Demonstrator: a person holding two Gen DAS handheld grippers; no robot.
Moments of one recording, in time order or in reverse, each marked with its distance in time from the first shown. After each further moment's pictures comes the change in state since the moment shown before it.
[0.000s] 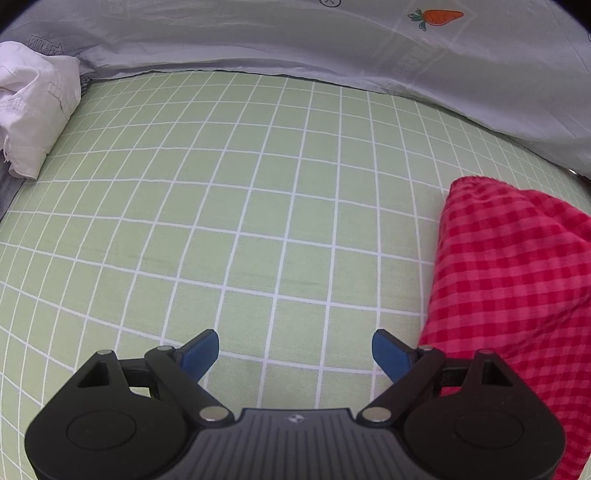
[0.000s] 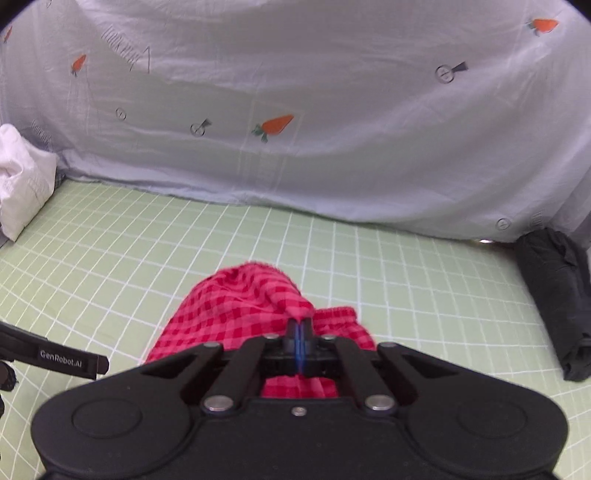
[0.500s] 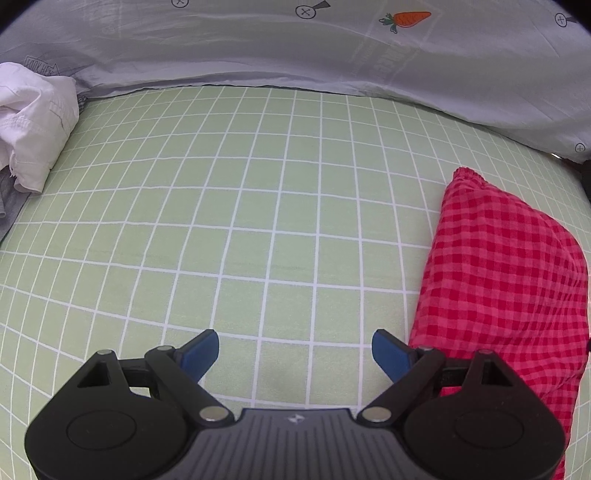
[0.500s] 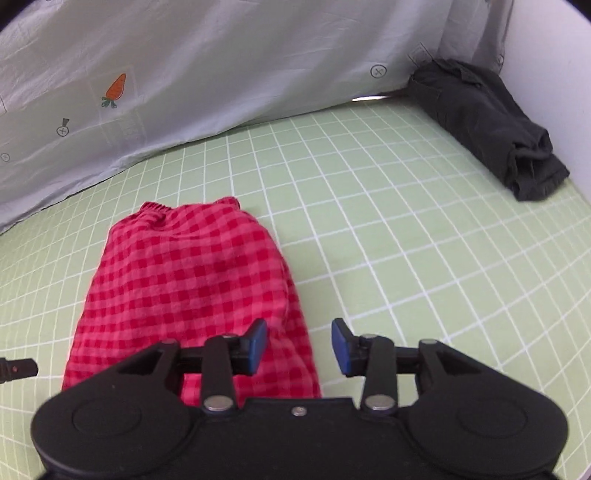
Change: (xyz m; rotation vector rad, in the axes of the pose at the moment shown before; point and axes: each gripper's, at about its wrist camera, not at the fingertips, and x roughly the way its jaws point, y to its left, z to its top) left arm -0.021 -0.009 -0.022 0.042 -0.028 0.003; right arm 0.013 -0.084 -0.084 0.408 0.262 -0.054
